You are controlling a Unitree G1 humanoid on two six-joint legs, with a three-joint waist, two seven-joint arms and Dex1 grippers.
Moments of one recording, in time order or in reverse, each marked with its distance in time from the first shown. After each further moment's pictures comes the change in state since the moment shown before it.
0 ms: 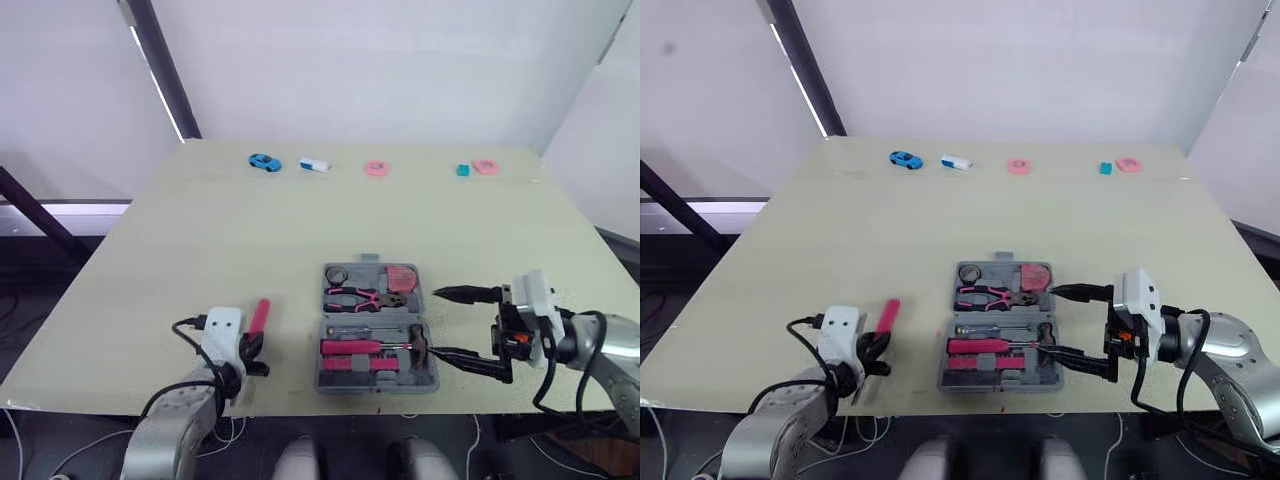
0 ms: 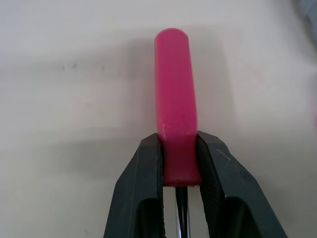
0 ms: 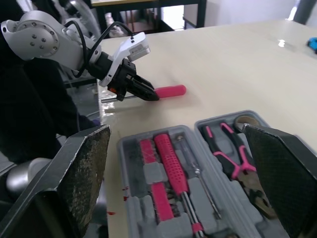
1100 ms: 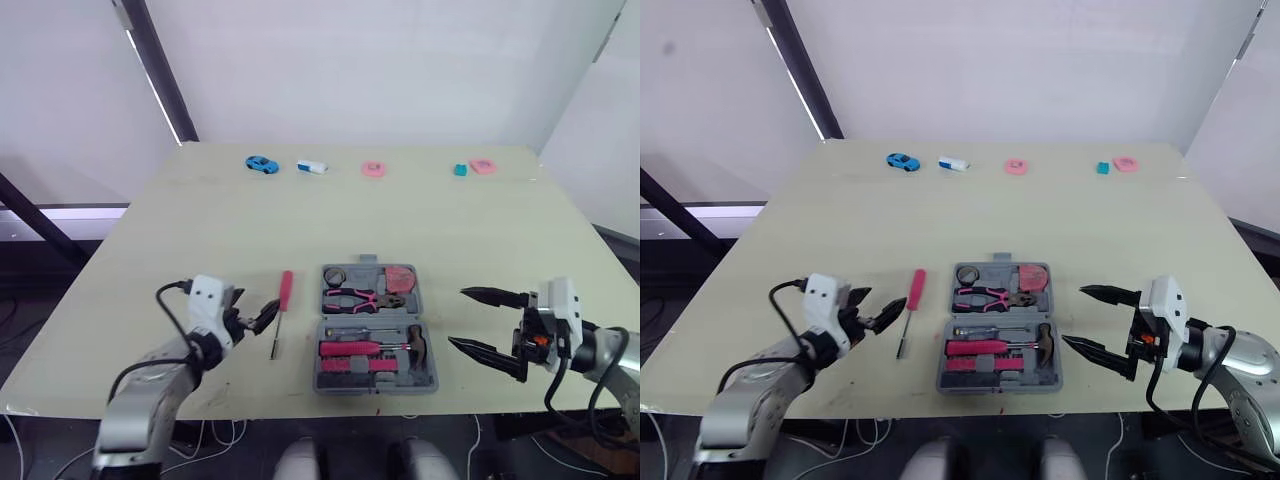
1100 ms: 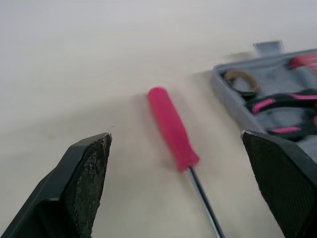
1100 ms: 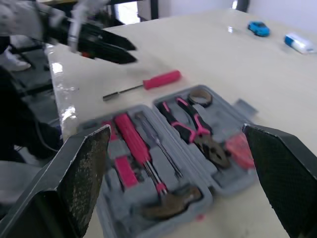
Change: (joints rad) left arm -0.218 0.147 0.014 0.263 -0.078 -0.248 -0.161; right arm 0.089 0.020 -0.088 0.059 -0.025 -0.063 -0.038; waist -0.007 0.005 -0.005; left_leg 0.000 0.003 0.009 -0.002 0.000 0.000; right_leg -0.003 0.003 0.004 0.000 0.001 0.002
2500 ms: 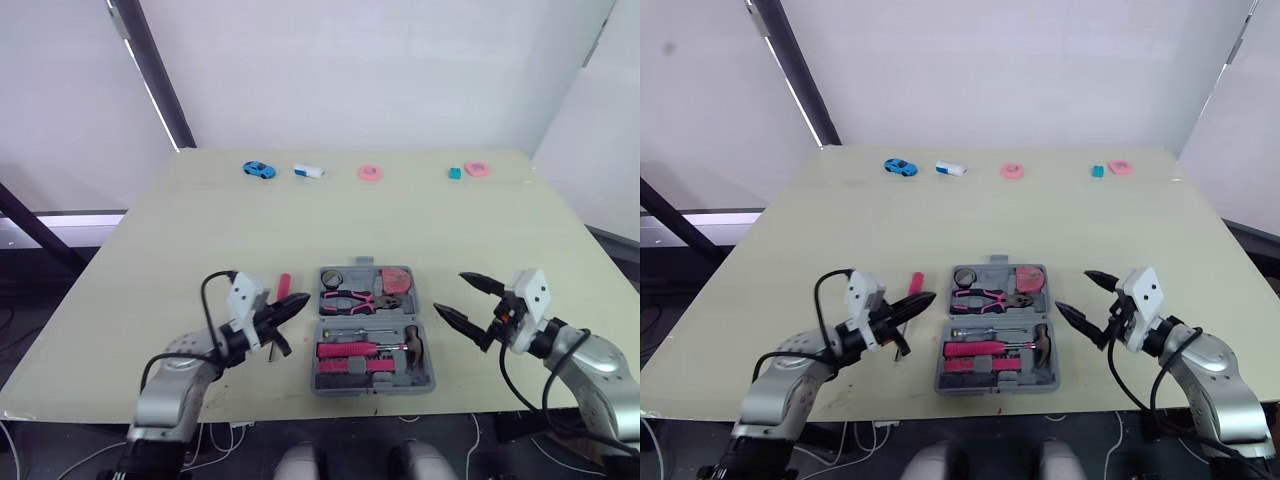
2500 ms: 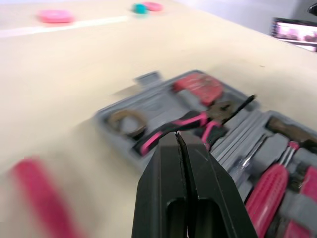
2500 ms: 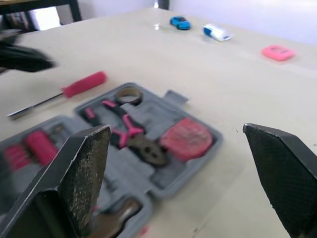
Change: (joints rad) left arm 0.058 0.020 -0.020 0.132 -0.056 -0.351 -0.452; right arm -0.120 0.227 0.074 0.233 -0.226 -0.069 -0.246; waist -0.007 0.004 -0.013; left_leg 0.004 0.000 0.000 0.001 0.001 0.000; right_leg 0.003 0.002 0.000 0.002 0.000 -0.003
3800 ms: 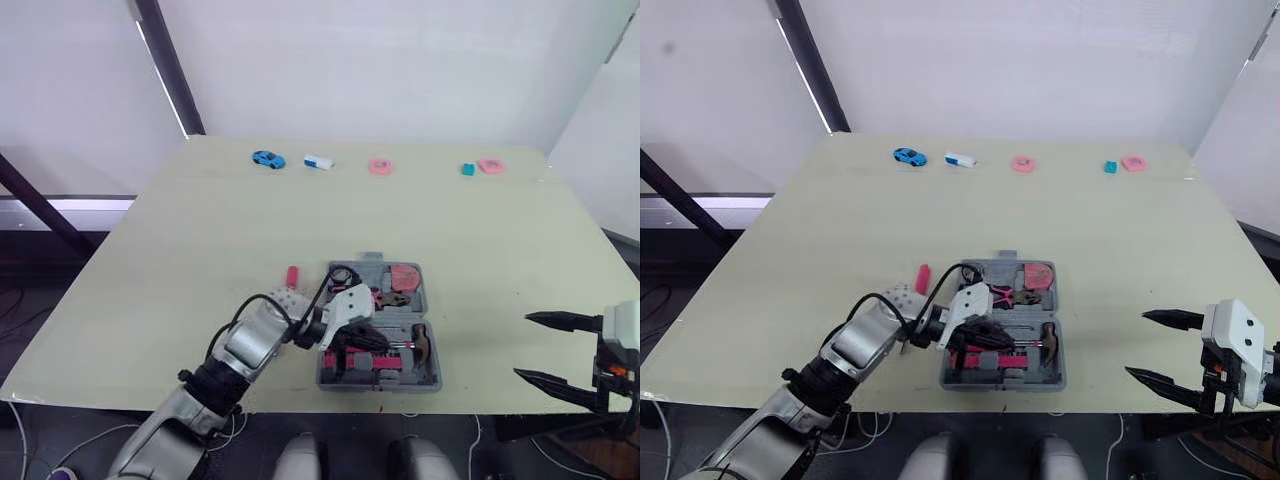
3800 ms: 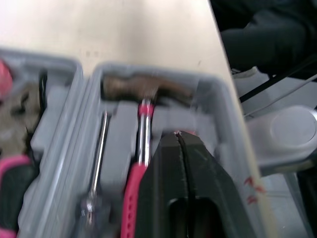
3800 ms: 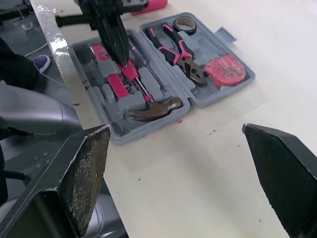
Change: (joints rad) left arm -0.494 0.015 -0.635 0.212 0.255 0.066 -0.331; right arm 0.434 -0.380 -0.418 -0.266 0.177 0.049 0.364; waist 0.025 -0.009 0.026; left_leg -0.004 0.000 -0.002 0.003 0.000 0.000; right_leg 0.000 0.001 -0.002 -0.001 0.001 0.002
